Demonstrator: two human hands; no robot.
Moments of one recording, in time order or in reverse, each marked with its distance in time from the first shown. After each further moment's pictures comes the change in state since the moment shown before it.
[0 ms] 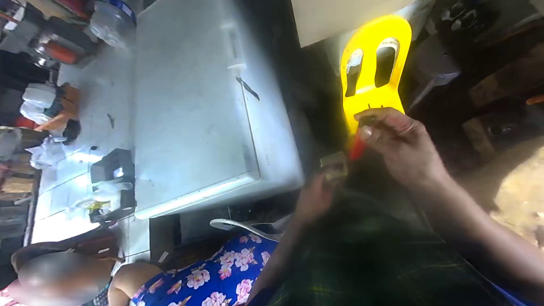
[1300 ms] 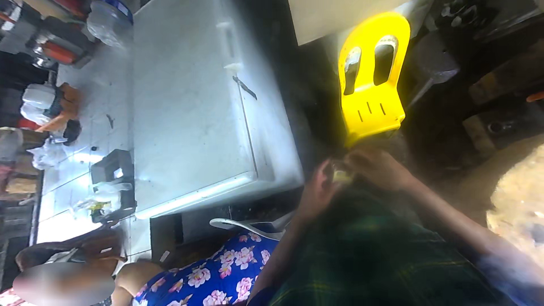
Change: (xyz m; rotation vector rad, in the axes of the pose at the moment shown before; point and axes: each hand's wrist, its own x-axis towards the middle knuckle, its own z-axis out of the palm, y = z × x) left_hand 0.007 -0.008 0.014 -0.153 -0.138 -0.237; right_hand -0.016 0.086 -0.011 -0.392 -0.238 0.234
